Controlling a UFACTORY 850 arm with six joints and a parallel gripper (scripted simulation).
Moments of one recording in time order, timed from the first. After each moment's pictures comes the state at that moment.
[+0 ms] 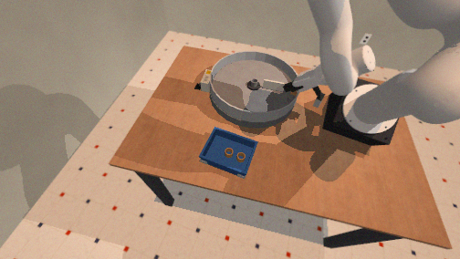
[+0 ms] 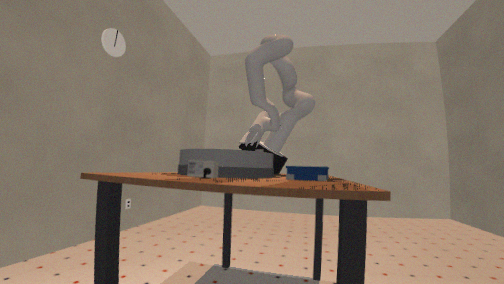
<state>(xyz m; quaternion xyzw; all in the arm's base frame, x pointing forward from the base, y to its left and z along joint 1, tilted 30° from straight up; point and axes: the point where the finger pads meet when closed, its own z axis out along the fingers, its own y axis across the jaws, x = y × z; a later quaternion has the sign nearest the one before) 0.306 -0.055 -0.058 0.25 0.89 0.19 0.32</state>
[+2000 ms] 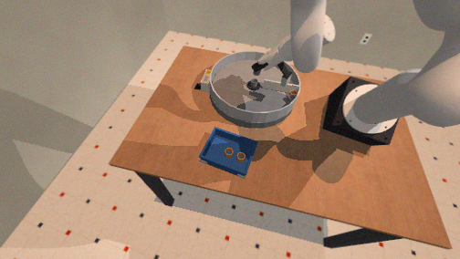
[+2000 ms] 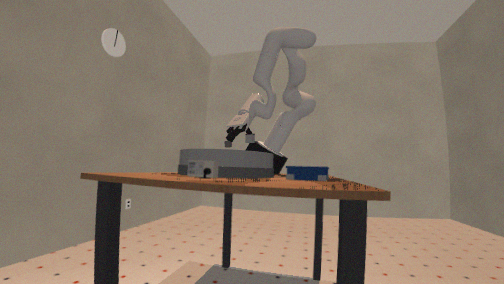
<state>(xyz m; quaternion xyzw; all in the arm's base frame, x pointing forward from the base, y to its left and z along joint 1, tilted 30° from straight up) 0.457 -0.100 0.001 0.25 0.89 0.19 0.32</state>
